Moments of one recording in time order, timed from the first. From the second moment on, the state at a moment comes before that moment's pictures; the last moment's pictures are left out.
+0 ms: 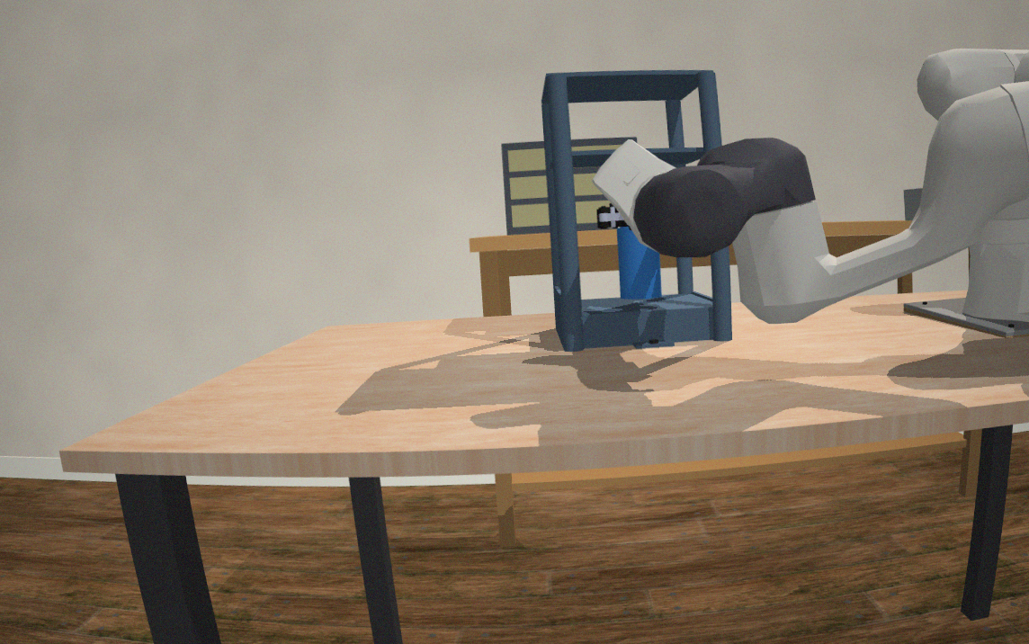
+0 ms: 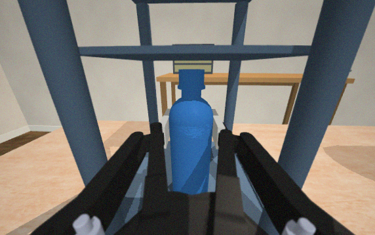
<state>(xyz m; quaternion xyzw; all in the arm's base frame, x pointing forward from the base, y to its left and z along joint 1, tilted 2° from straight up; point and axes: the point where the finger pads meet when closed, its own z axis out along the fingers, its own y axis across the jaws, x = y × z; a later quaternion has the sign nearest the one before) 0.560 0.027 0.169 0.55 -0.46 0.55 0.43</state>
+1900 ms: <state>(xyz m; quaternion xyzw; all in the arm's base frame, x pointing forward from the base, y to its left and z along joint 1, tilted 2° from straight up) 0.560 0.025 0.156 0.55 -0.45 0.55 0.43</state>
